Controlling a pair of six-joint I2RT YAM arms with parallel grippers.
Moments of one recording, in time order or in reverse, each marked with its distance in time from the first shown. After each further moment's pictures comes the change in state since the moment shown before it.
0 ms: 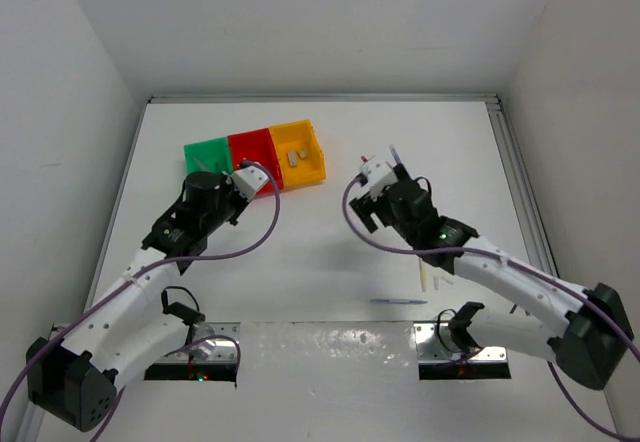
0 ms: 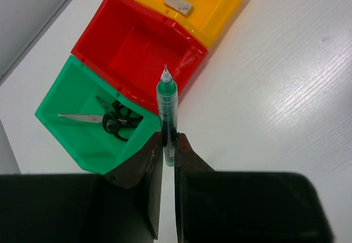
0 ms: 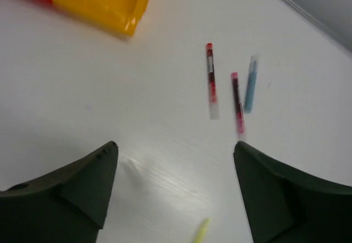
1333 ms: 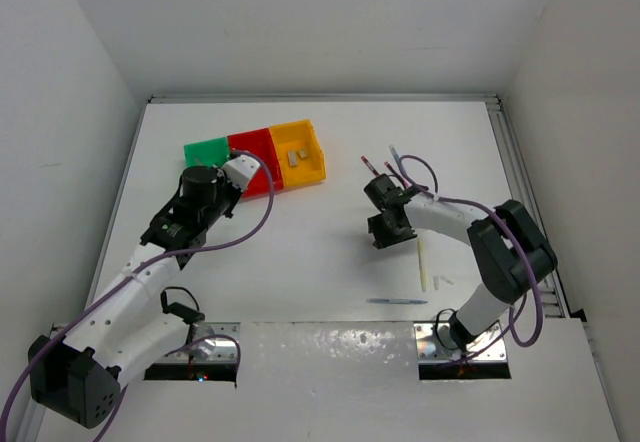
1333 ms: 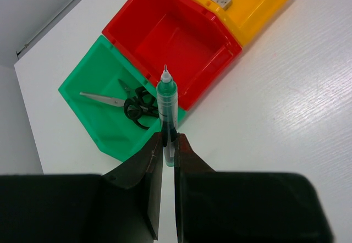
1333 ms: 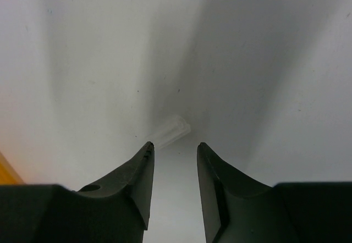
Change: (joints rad) left arm 0.034 0.025 0.032 0.005 -0.116 -0.059; right arm -0.177 0.530 0.185 -0.520 -0.121 2.129
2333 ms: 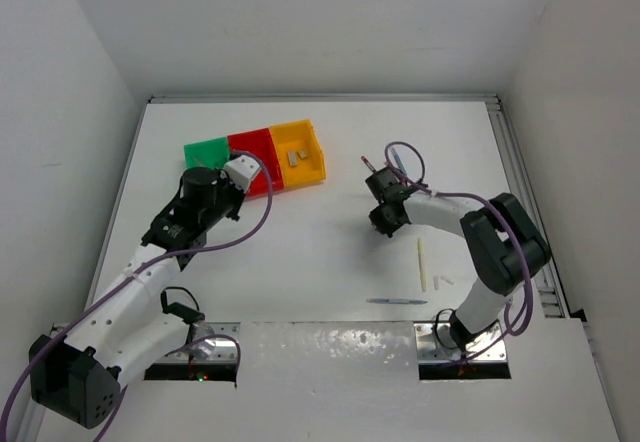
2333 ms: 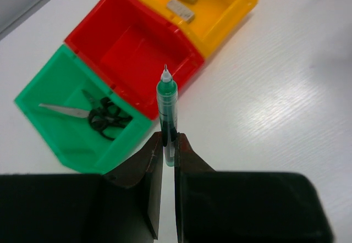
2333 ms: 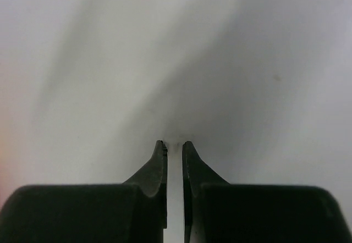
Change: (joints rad) left arm 0.000 -0.002 -0.018 0.020 0.111 -0.088; right arm -0.045 0.064 -0.002 0.183 0.071 -0.313
